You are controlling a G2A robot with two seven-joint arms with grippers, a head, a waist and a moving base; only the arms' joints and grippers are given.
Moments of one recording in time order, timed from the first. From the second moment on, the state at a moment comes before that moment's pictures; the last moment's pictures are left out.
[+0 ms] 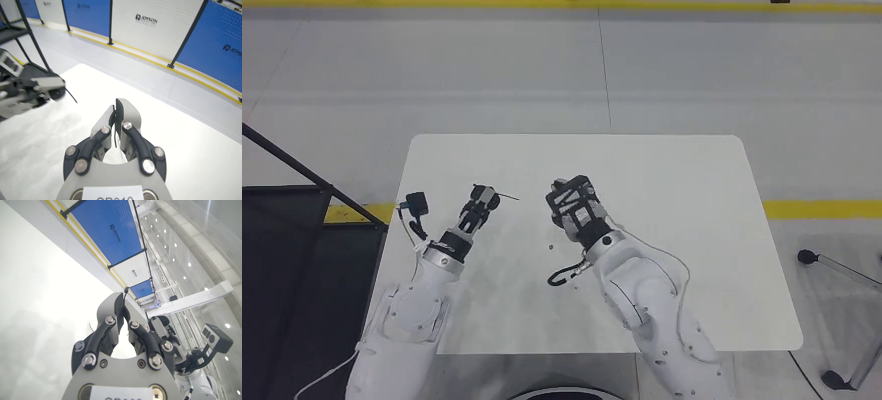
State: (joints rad) left arm 1.42 -1.30 -1.50 -1.75 0.16 -0.22 -0.27; right arm -1.15 -1.49 1.04 -1.83 -1.45 -0.13 0.40
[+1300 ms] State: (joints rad) left arm 1.28 -1.26 -1.38 -1.67 0.04 -0.42 -0.72; right arm -1.17 -1.41 1.28 -1.88 -0.86 -0.75 0.24
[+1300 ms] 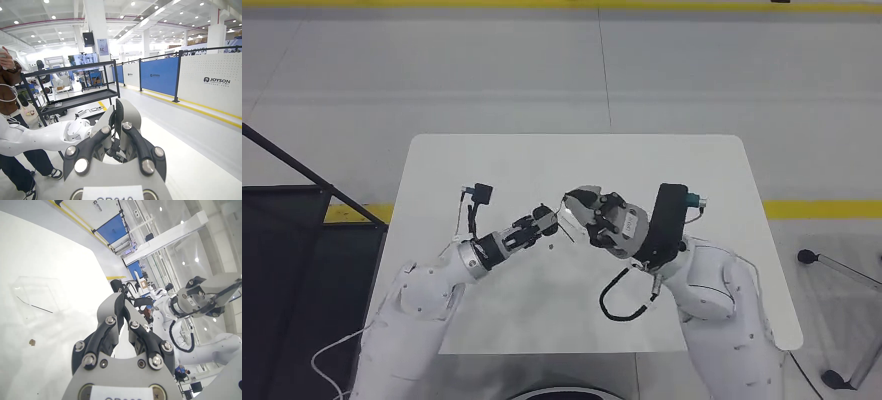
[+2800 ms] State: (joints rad) left arm 1.24 -1.29 -1.22 -1.66 0.12 -0.31 -0.46; right arm -1.34 -1.43 1.14 -1.87 -1.21 -0.23 -0.27
